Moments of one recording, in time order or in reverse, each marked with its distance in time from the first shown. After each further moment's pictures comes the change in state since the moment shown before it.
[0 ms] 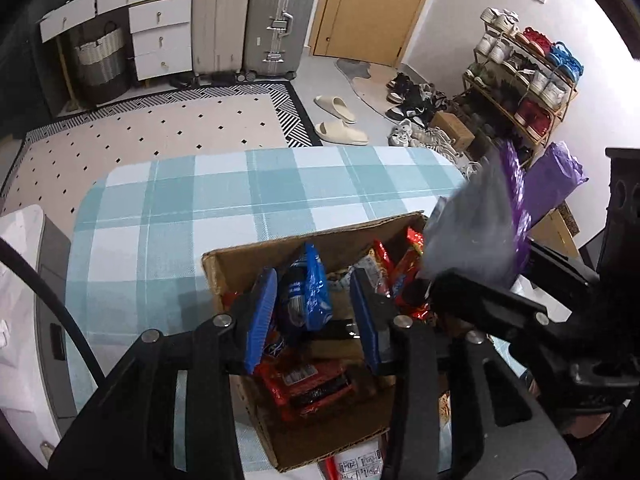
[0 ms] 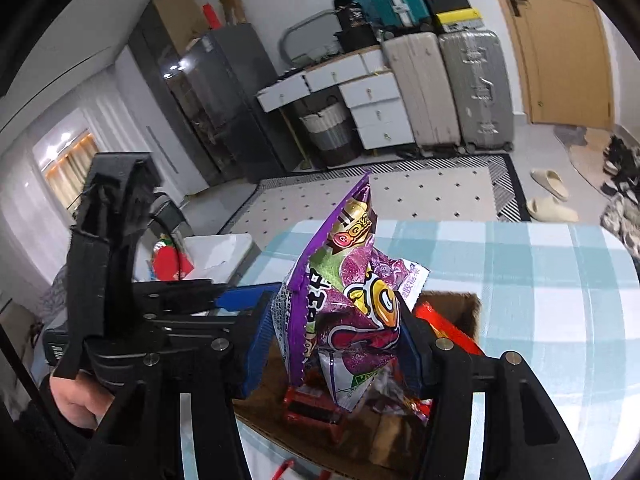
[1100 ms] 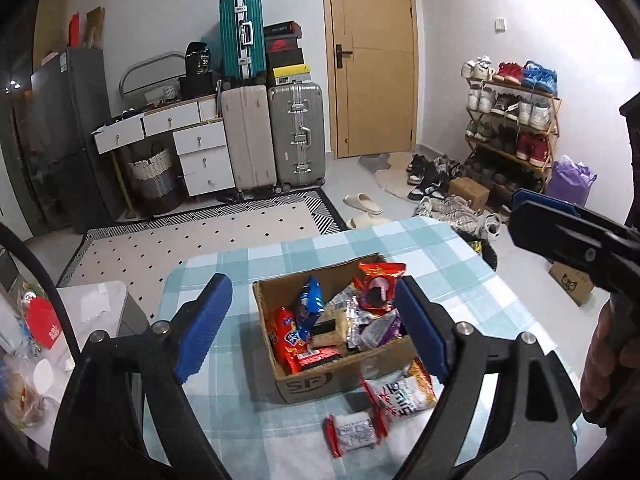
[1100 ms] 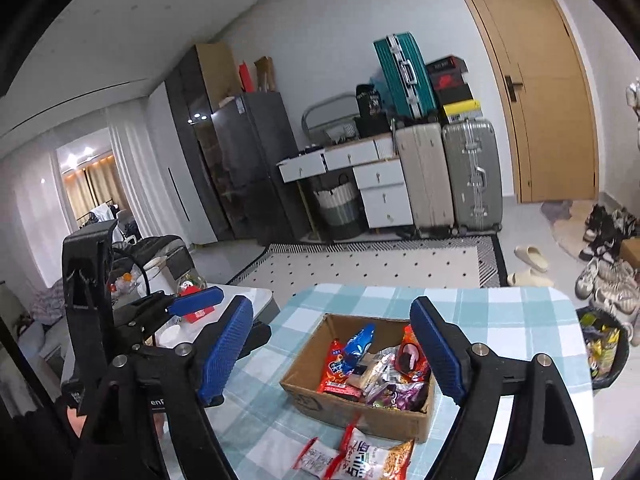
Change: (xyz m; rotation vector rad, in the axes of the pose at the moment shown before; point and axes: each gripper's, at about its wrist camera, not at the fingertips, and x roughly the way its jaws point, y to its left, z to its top) left arm -0.215 -0.103 -0.120 0.176 -0.432 0.201; right arm -0.189 0.063 -0.048 -0.122 -0.313 -0.009
